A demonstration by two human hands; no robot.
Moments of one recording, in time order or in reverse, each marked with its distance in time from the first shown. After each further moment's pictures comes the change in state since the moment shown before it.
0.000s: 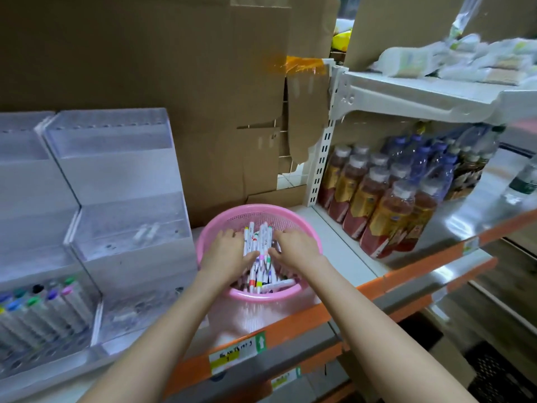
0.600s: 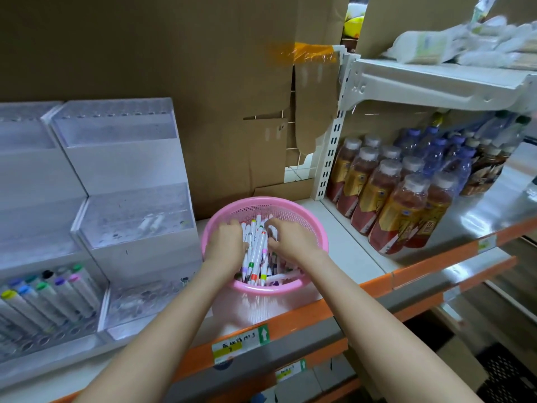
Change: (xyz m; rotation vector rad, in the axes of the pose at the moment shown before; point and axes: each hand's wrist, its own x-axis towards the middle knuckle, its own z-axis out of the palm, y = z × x) left_hand -0.006 0.007 -0.012 -0.041 0.049 -0.170; right_hand 0.007 -0.009 0.002 0.260 -0.002 0.005
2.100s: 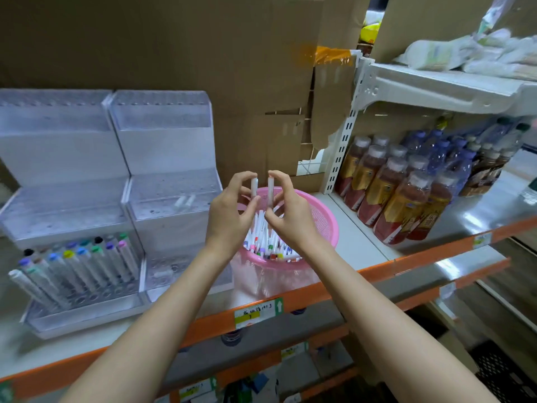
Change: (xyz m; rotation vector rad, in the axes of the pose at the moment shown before) left_hand -0.044 -0.014 -0.060 -0.651 0.508 0.301; right_hand -0.044 -0.072 -0.025 0.474 0.395 -0.221
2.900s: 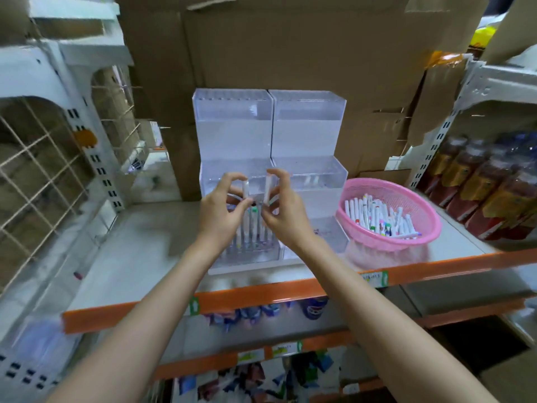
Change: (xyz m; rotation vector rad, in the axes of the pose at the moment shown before) left_hand -0.064 -0.070 -0.240 0.069 0.067 -0.101; right_hand -0.043 -0.173 0.169 0.158 -0.060 -0.131
